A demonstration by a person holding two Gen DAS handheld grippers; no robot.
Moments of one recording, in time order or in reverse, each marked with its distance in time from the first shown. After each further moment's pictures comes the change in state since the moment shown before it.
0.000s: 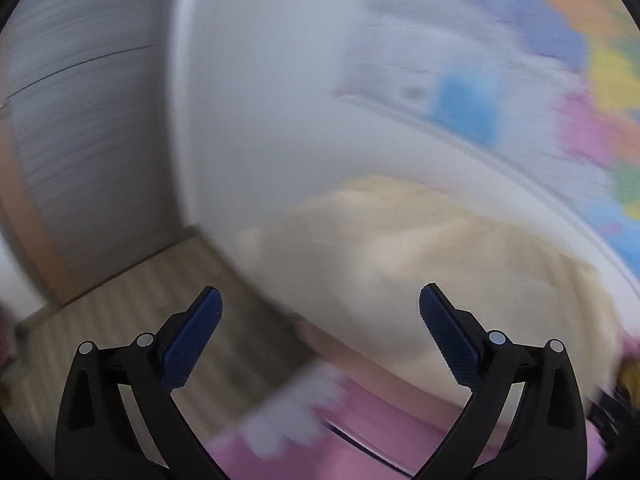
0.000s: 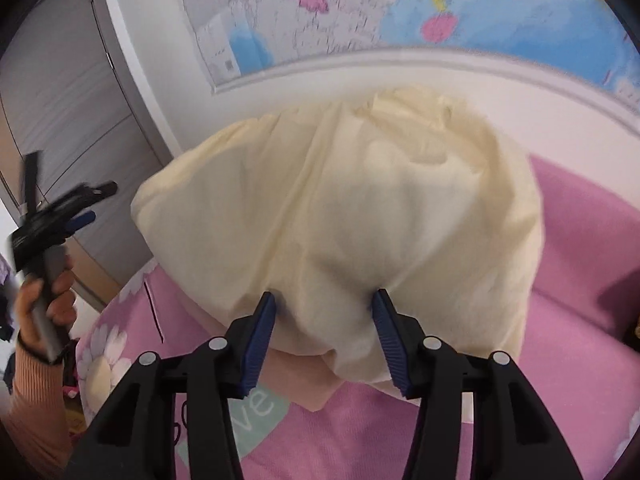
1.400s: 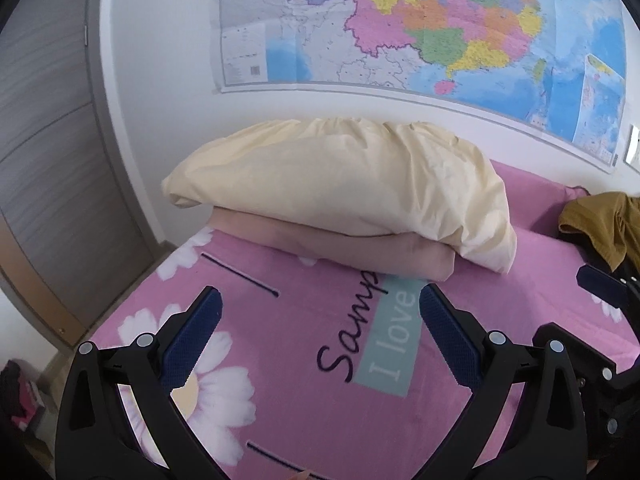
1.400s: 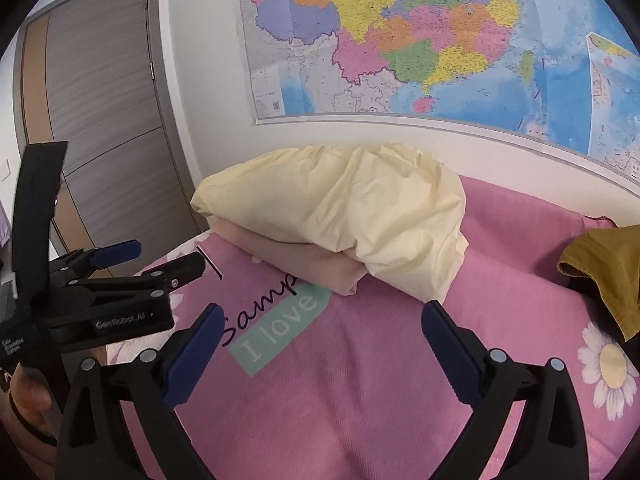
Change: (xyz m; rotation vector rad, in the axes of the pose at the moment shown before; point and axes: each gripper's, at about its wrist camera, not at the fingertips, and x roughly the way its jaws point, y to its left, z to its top) left arm -0.129 -0.132 -0.139 0.262 0.013 -0.031; right arm -0.134 0.049 -0.109 -0.110 -0.220 -0.072
